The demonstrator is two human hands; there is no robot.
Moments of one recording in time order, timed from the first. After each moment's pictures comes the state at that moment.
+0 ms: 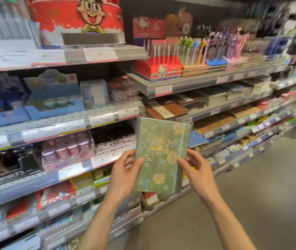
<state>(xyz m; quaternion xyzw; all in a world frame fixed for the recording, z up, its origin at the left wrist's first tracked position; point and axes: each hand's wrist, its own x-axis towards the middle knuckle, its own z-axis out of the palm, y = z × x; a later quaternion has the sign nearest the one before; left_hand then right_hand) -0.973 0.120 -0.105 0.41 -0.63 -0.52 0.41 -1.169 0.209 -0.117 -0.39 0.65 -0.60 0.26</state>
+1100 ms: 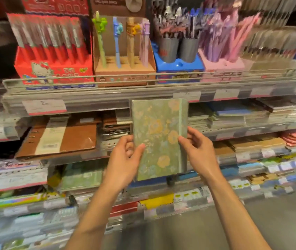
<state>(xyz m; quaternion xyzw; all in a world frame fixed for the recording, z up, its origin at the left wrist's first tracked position) -1.421 0.009 -0.091 0.48 -0.61 -0.42 0.47 -1.635 0.017 -0.094 -0.51 0.60 -0.54 0.31</state>
